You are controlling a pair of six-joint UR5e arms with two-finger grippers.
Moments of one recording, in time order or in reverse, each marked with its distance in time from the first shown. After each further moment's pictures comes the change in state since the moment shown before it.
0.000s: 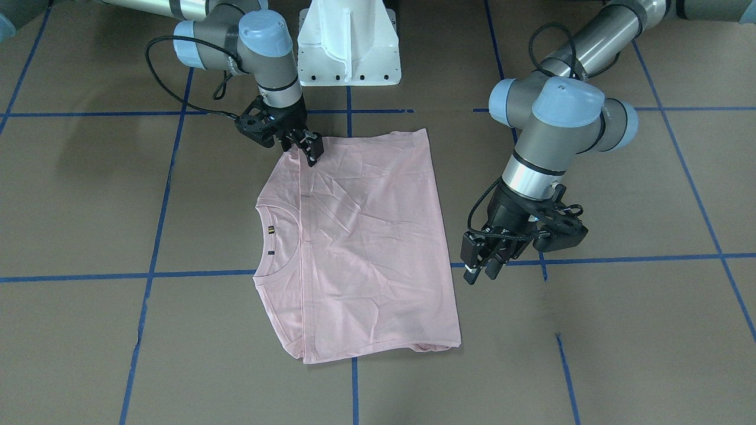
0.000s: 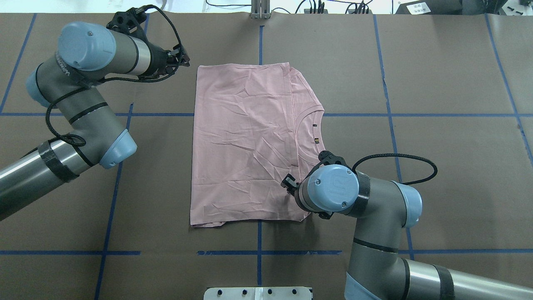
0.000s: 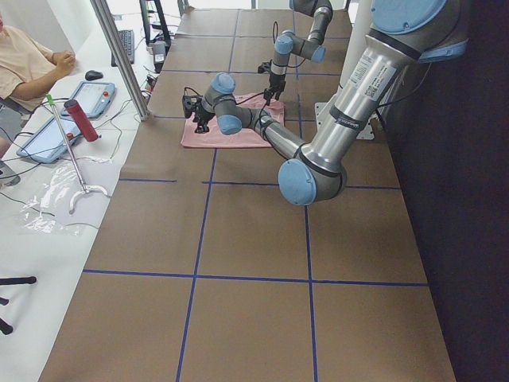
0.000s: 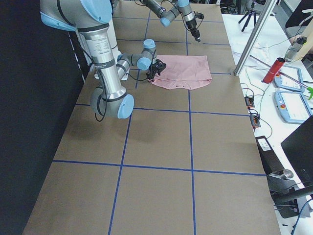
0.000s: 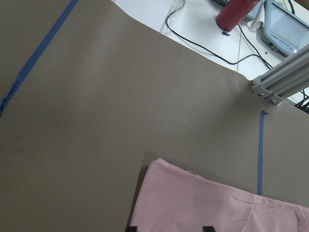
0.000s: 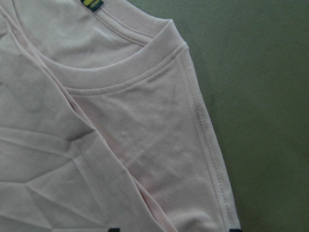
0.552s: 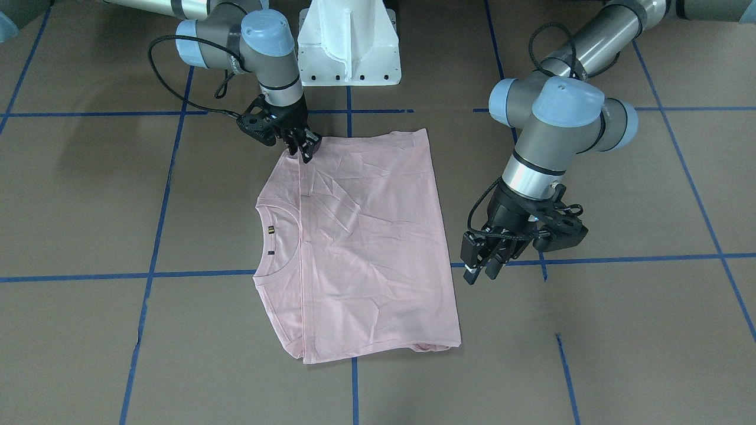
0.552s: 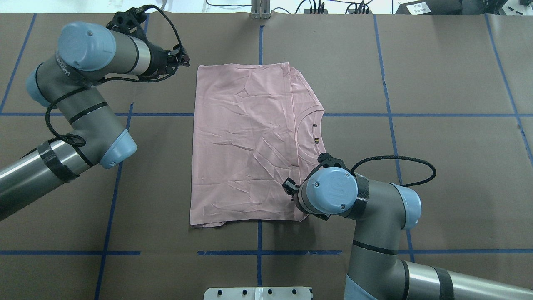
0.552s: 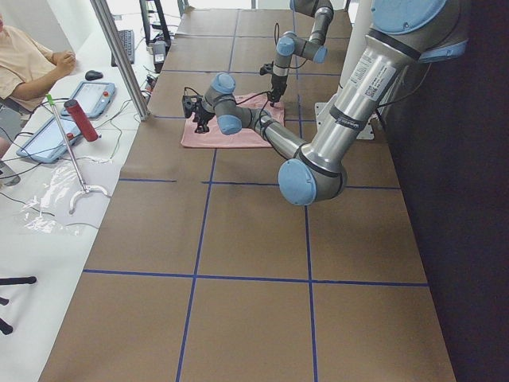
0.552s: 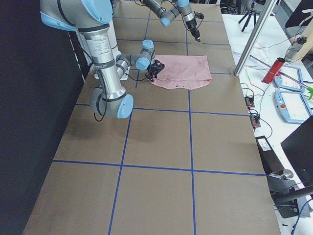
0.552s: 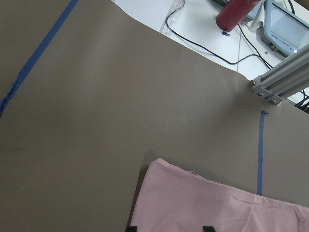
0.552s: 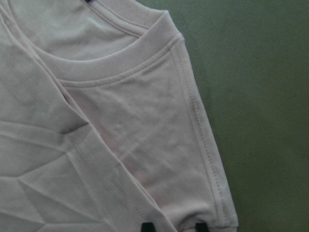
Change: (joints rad) left arm 0.000 0.000 -0.001 0.000 0.000 0.000; right arm -0.005 0.000 0.000 -0.003 0.001 -0.002
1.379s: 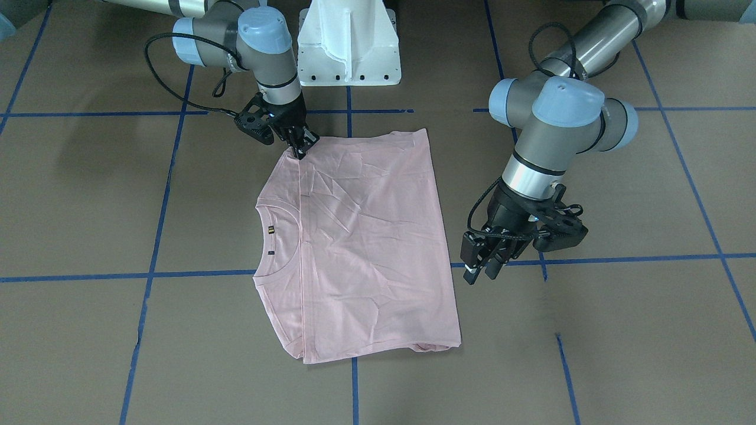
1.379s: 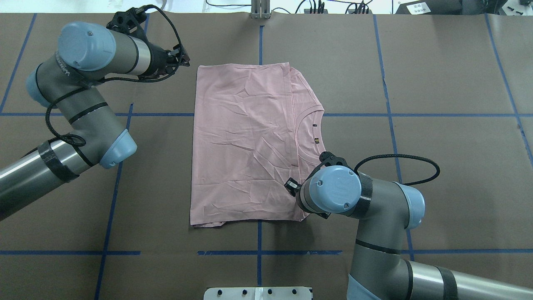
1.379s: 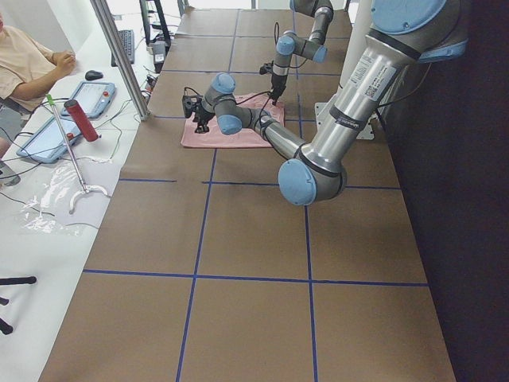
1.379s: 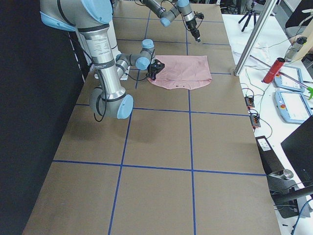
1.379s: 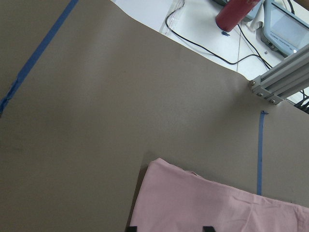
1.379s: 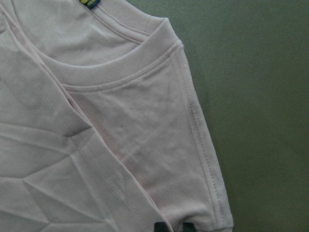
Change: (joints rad) left arm 0.000 0.000 0.000 0.000 0.000 0.000; right arm 0.006 -0.010 0.017 -0.003 0.002 -0.005
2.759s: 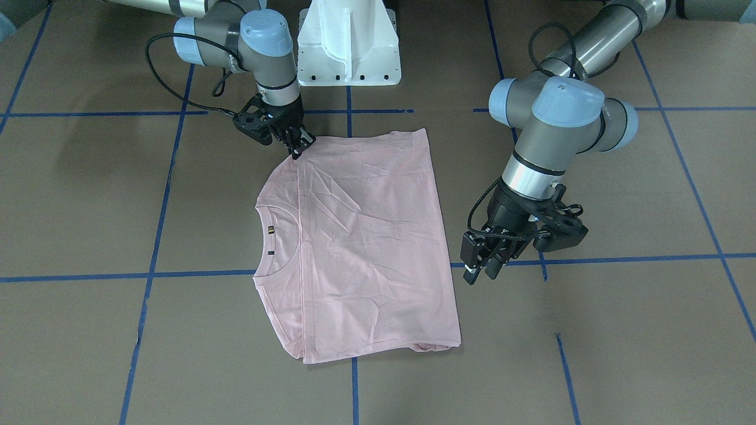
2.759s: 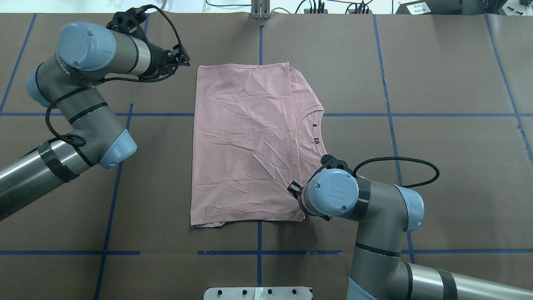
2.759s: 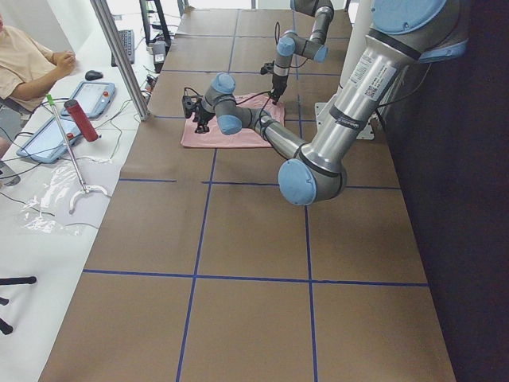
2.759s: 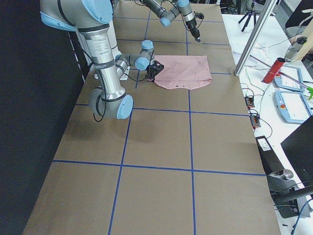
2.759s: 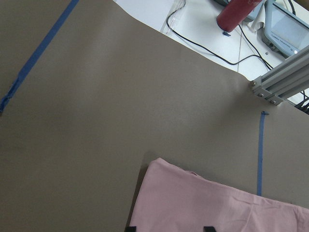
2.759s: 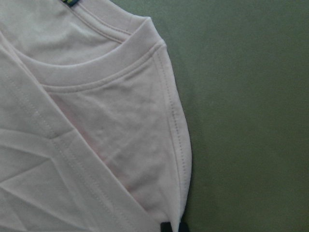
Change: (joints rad) left arm 0.000 0.000 0.000 0.000 0.000 -0.007; right arm -0.010 0.000 -0.002 -0.036 -0.006 -0.003
